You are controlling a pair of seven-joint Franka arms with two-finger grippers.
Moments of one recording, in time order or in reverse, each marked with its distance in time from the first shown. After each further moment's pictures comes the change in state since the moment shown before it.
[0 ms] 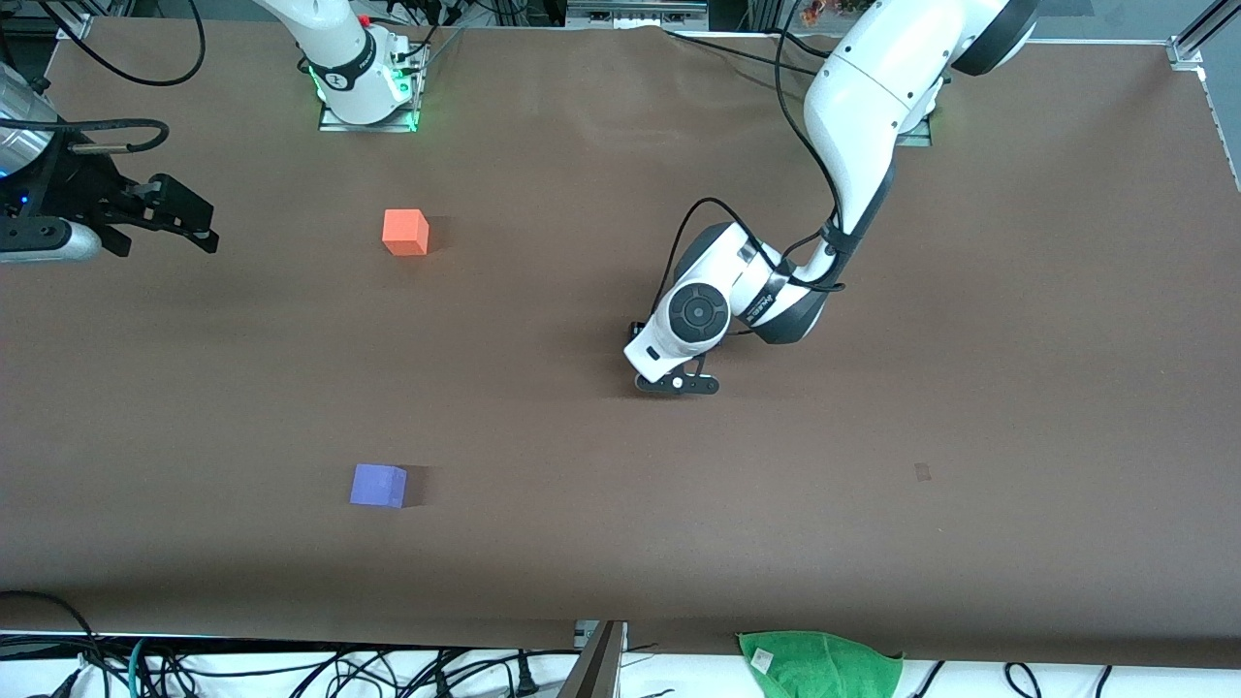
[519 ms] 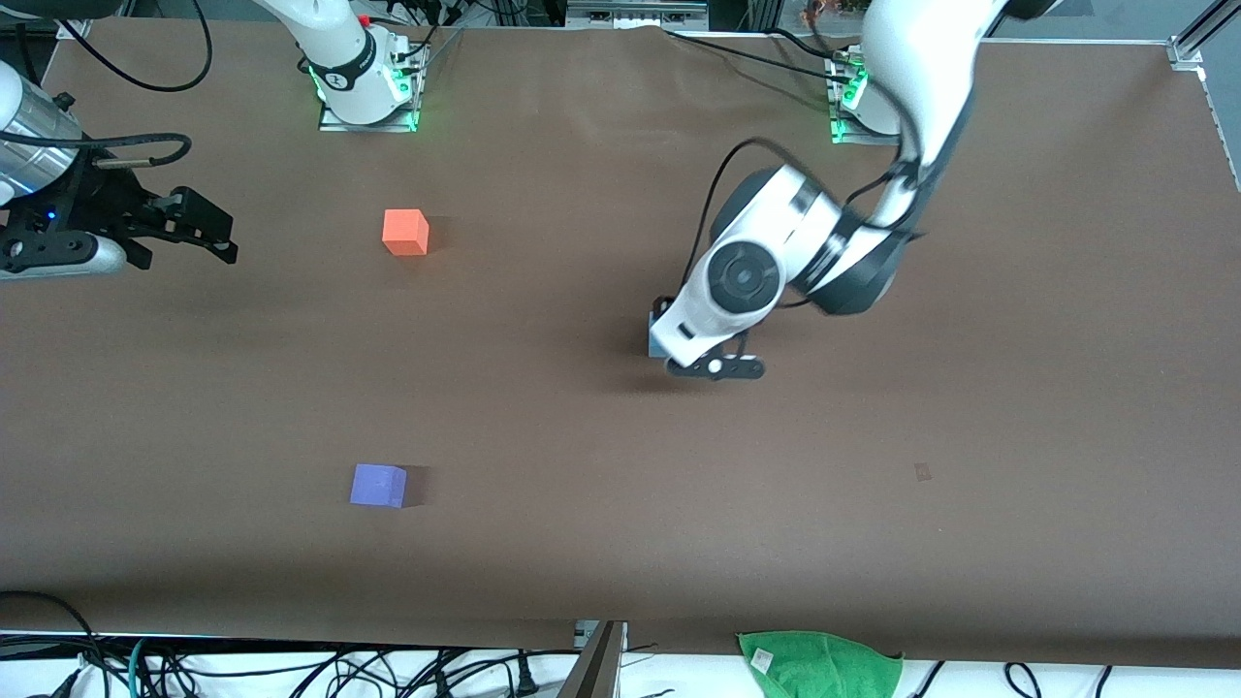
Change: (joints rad) left arm 0.070 -0.260 -0.002 0.060 0.000 -0.377 0.001; right arm 0.010 0.025 0.009 0.000 0.019 0.028 0.000
